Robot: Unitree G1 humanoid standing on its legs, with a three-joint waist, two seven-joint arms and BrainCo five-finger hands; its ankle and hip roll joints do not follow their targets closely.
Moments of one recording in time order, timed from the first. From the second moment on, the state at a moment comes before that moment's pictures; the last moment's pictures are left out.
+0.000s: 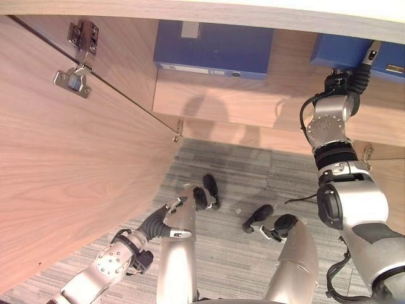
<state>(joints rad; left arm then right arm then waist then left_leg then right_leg) 0.19 0.84 -0.46 -0.28 -0.37 0.05 -0.01 -1.15 -0.40 -0.05 0.94 1.24 -0.46 -0.42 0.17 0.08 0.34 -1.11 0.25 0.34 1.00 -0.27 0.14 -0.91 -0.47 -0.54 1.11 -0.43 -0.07</state>
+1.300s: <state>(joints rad) 0.46 1.00 -0.22 -0.36 -0.41 0.04 -0.21 -1.44 -1.03 1.13 0.79 0.43 0.06 0.13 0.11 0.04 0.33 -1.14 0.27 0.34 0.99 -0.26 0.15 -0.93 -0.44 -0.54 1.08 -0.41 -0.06</state>
